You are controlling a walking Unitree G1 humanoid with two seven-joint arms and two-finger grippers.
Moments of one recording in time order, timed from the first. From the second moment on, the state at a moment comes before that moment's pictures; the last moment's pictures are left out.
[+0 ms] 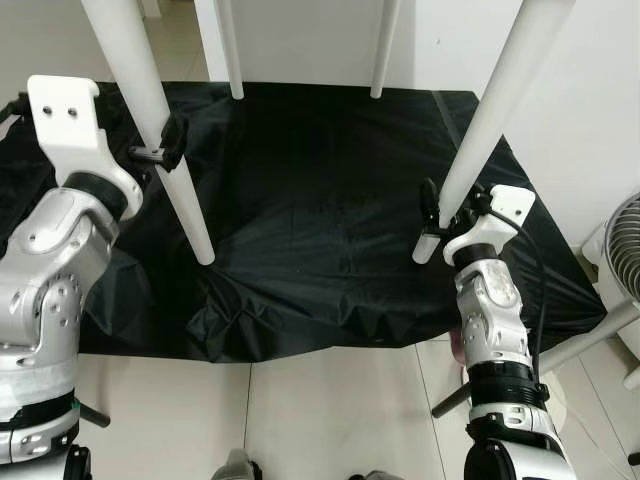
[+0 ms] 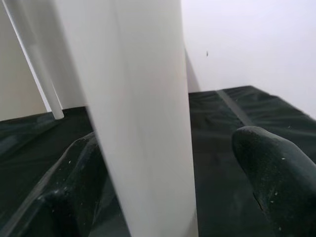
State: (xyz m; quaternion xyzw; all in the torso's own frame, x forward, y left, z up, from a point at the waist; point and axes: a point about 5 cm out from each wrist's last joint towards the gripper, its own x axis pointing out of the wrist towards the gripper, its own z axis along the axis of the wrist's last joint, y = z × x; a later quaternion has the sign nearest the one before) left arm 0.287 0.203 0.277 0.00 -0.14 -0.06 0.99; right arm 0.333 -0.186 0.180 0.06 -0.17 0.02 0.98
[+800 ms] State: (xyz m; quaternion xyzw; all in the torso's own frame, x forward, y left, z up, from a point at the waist) left arm 0.250 0.213 0.182 -0.05 -0.07 0.00 1.00; right arm 0.290 -0.163 0.127 -0.02 -0.13 0.12 0.98
